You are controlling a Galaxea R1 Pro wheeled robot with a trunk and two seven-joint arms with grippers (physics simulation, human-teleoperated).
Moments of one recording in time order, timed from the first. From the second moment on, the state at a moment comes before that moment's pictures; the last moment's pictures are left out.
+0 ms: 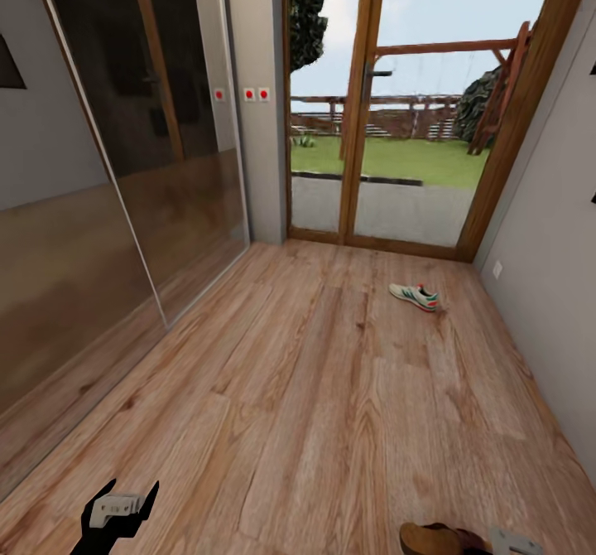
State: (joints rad) left arm -0.31 0.34 -0.60 -0.36 0.73 -0.73 -0.15; right arm -0.51 -0.18 -0.57 0.06 0.36 -0.16 -0.29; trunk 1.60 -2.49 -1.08
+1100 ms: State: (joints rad) left arm -0.31 0.34 -0.60 -0.36 0.73 -0.73 -0.15; right arm -0.51 -0.18 -0.57 0.06 0.36 -0.16 -0.29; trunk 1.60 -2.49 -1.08
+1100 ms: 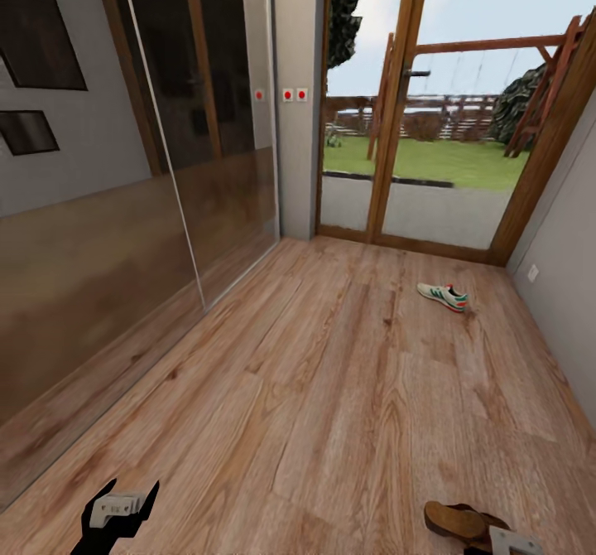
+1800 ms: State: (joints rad) left arm -0.31 0.34 -0.60 -0.36 0.73 -0.73 -0.15; right arm -0.51 -0.18 -0.57 0.06 0.36 -0.16 -0.29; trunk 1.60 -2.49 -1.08
